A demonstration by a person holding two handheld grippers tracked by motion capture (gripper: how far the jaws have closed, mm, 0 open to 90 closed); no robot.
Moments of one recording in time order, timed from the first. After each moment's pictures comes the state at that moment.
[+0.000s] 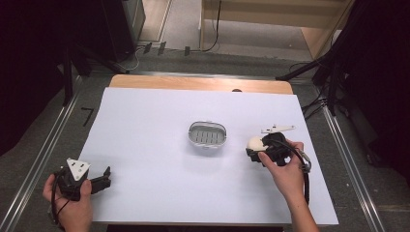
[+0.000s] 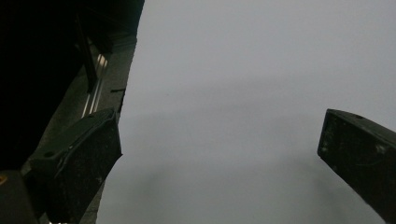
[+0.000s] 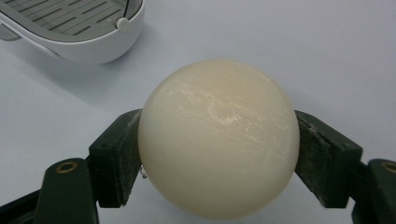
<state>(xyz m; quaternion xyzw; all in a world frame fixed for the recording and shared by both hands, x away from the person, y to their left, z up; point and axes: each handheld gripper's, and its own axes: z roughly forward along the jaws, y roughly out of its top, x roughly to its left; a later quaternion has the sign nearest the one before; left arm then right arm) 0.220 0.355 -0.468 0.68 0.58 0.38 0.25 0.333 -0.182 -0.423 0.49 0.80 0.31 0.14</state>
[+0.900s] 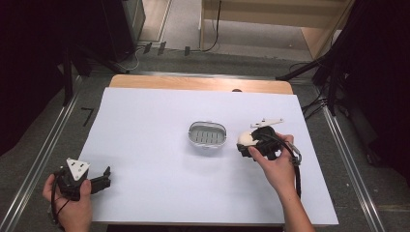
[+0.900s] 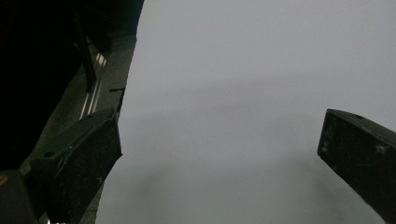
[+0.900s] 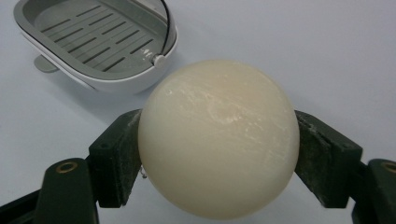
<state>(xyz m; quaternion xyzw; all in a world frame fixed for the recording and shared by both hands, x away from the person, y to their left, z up) 0.220 0.356 -0.468 0.68 0.58 0.38 0.25 0.344 -0.154 -0.411 0.47 0.81 0.31 0.14</state>
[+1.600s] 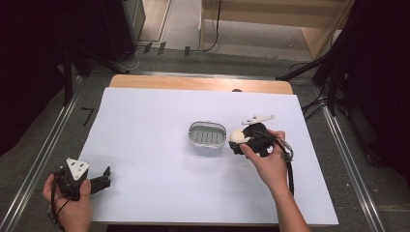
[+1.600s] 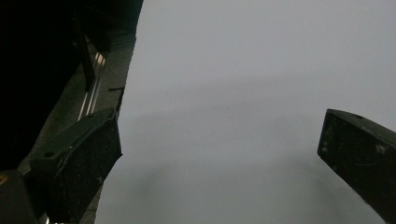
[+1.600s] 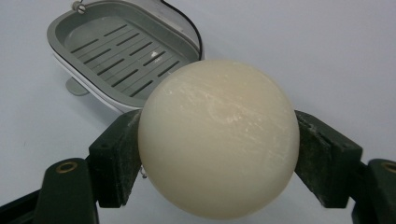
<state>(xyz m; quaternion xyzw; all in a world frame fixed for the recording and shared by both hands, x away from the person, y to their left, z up) 0.221 0.356 -0.468 0.68 0.58 0.37 0.25 0.349 -0.131 -0.404 0.46 0.82 0.32 0.14</state>
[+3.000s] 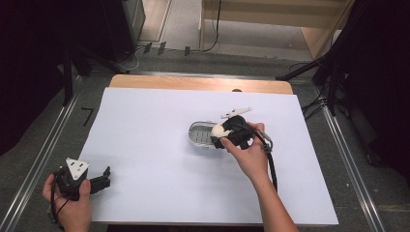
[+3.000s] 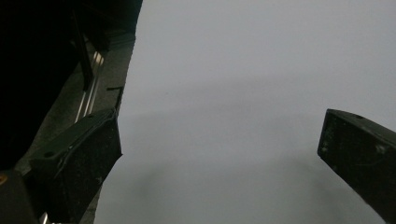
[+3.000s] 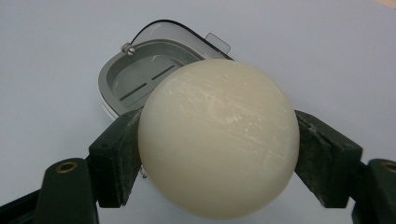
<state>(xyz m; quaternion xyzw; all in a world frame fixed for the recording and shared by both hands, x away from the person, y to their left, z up) 0.221 0.357 -0.468 0.68 0.59 0.37 0.26 0.366 -0.079 -0.397 0.43 0.83 0.33 0.12</state>
